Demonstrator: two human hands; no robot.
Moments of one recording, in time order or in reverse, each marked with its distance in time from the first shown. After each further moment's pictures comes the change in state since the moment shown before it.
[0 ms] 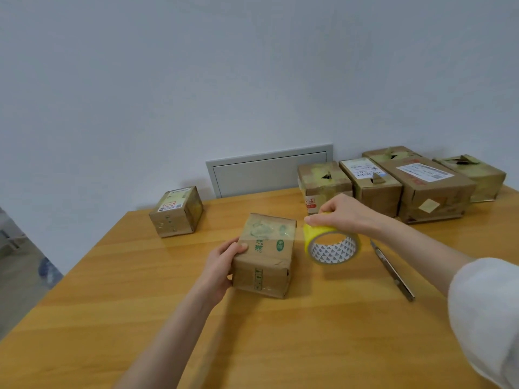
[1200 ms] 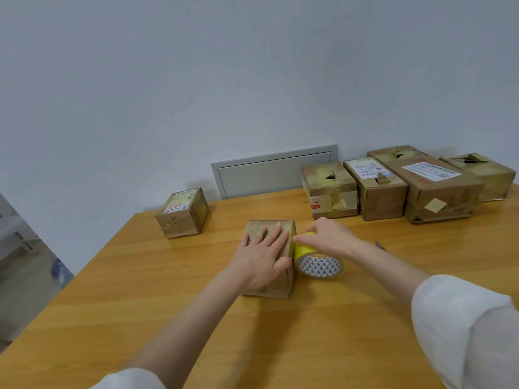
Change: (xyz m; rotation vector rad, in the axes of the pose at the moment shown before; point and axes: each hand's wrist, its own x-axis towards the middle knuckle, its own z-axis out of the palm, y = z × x) left_hand 0.000 0.019 0.043 1.677 -0.279 0.520; right_hand -0.004 -0.014 0.054 -0.168 0.006 0.132
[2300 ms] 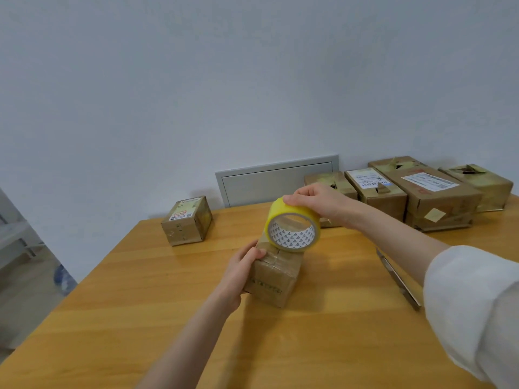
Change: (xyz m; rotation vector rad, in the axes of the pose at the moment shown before) left_hand -0.026 -0.011 0.010 -1.558 0.243 -0.454; right_hand 0.002 -0.046 -0.065 0.500 -0.065 -0.322
